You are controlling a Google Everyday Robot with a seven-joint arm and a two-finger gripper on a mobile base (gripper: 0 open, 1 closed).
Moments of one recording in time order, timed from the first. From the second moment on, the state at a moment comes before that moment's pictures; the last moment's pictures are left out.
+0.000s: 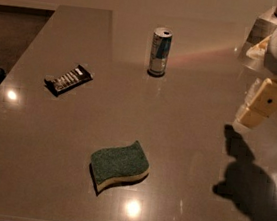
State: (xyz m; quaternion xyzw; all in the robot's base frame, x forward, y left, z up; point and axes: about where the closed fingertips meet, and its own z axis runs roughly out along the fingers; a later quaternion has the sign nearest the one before) arm 0.458 -0.208 0.977 -0.59 0.79 -0.02 0.18
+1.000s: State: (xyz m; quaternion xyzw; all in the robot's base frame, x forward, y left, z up) arm 0.562 -0.146 0.981 -0.51 0.81 0.07 0.28
